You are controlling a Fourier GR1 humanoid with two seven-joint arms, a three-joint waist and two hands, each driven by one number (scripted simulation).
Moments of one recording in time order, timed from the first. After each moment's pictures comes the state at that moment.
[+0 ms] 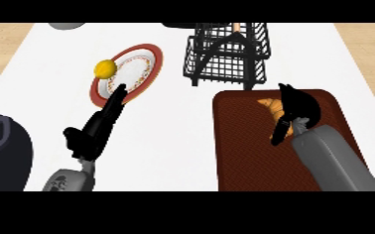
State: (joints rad) left arm -0.10 0.17 -0.13 -1.37 0.08 -0.04 -0.09; right arm -0.42 -0.35 0.31 -1.23 0.73 0.31 0.83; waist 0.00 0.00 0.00
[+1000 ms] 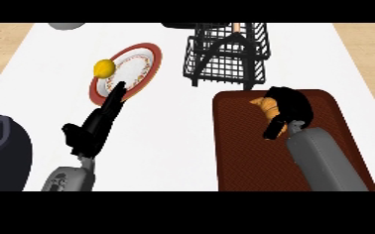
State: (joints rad) left arm -0.11 0.13 -0.07 -1.37 0.04 -0.09 -0.07; right arm -0.41 -0.25 0.19 -1.09 0.89 0.11 0.51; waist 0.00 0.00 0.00
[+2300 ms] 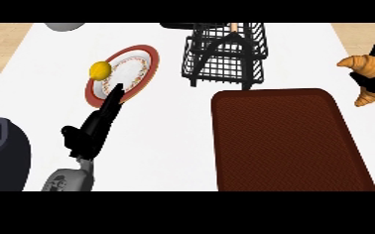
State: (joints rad) left arm -0.10 0.12 -0.06 -1.36 0.02 -0.10 -0.08; right arm -0.52 -0.64 -0.25 -1.17 0.44 0.26 -0.07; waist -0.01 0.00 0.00
